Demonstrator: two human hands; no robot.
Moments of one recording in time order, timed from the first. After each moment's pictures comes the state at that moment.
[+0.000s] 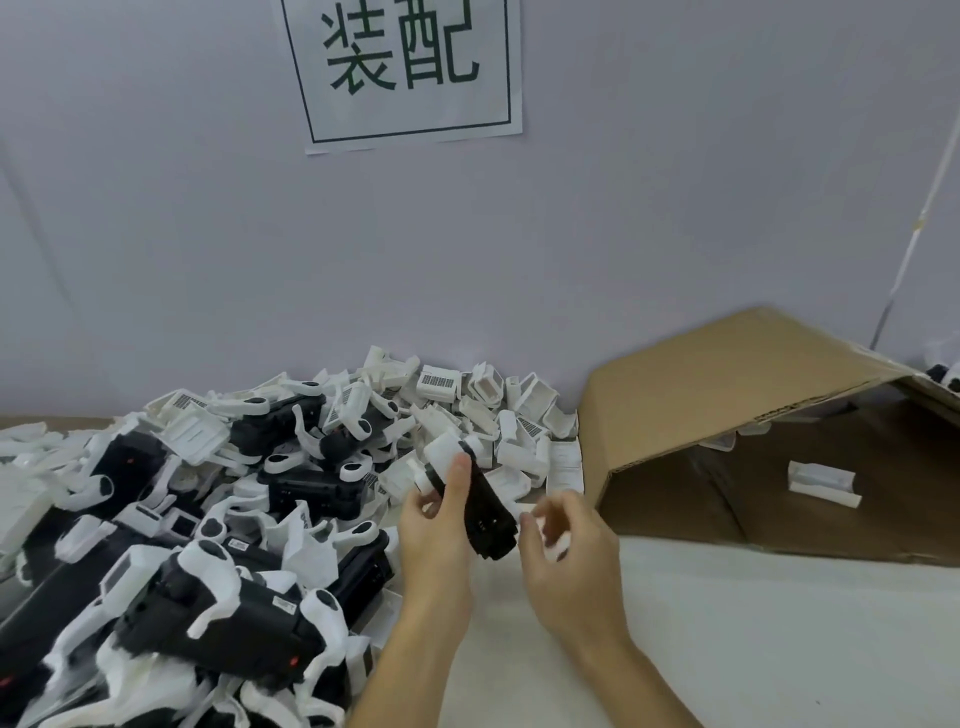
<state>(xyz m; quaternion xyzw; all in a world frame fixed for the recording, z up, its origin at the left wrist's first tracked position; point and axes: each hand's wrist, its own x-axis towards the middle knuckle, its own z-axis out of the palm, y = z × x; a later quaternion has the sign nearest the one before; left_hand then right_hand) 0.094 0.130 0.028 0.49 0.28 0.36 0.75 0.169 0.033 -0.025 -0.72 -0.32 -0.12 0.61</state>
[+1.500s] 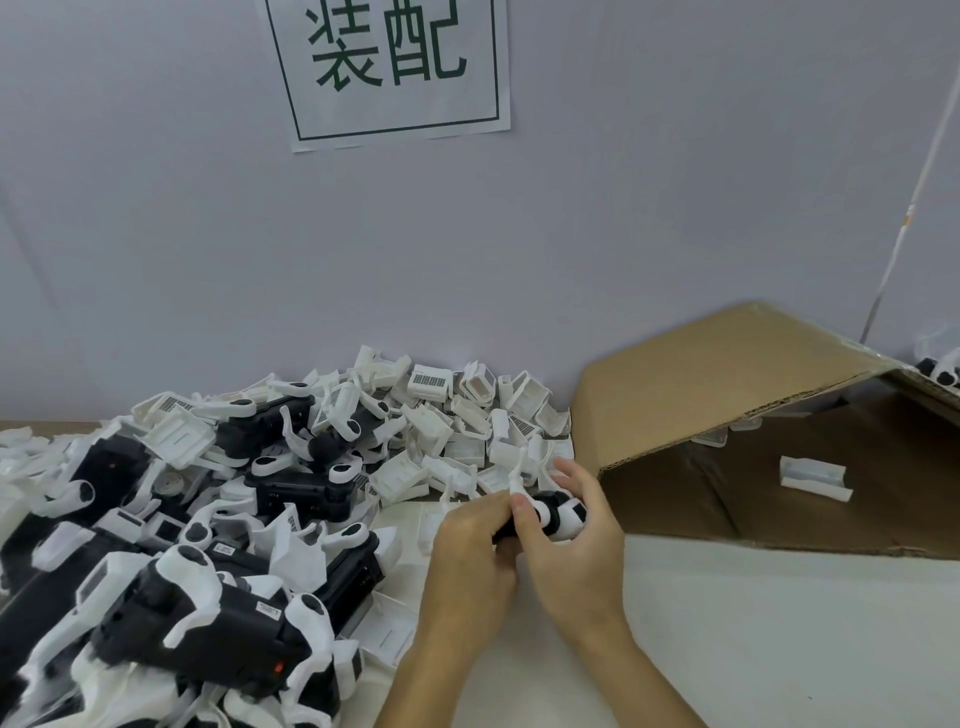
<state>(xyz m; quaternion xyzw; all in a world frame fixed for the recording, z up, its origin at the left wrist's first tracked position) 0.110 0.120 -0.003 0.85 0.05 0.40 0.33 0.172 0.034 -0.014 -0.64 -0.22 -0.05 0.73</state>
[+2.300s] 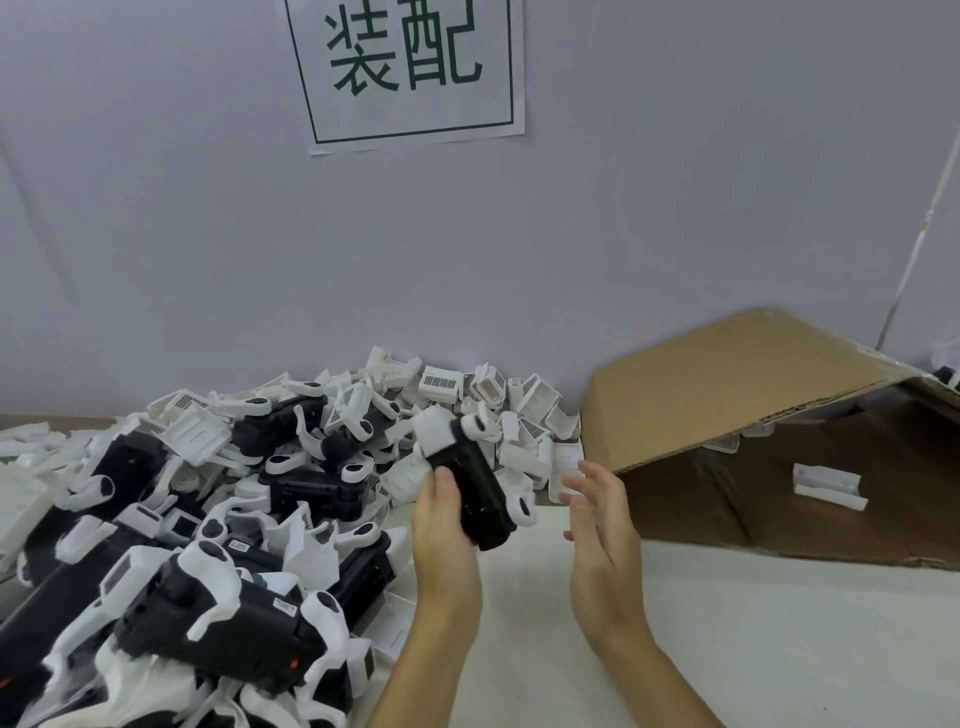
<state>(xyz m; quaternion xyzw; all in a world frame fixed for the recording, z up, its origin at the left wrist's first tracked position) 0.107 0.120 0.019 0.51 0.21 0.45 0.70 0.177 0.029 -0.017 -0.61 -0.25 -0.01 0.75</state>
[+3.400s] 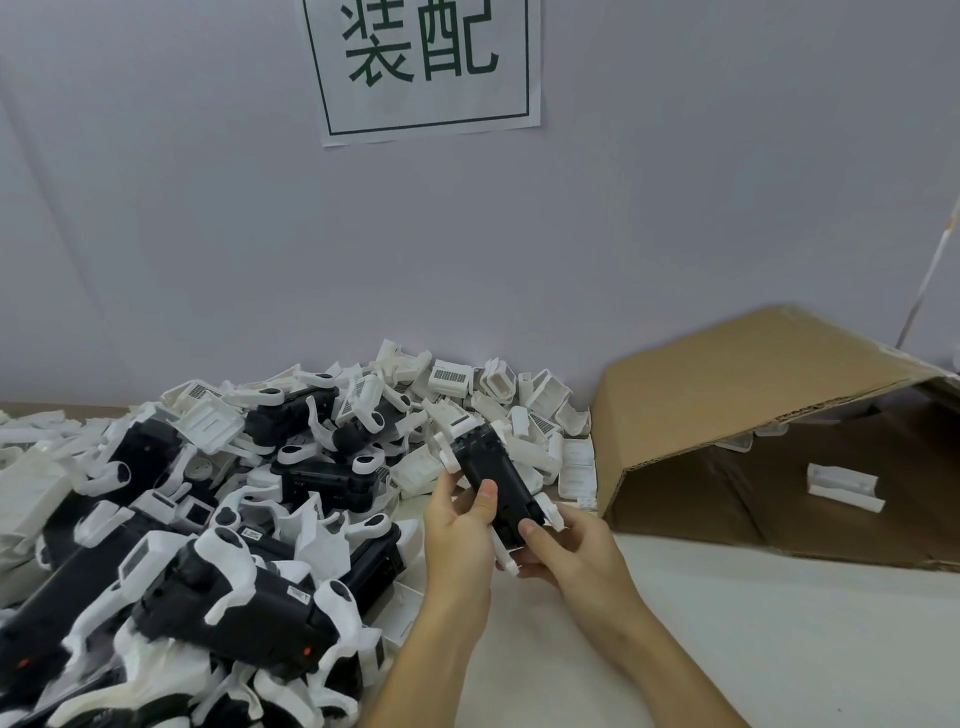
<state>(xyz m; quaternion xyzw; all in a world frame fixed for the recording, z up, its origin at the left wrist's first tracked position) 0.108 0.126 0.014 0.52 0.24 0.37 0.73 0.172 0.031 -0.012 -0.60 -0.28 0.22 0.71</state>
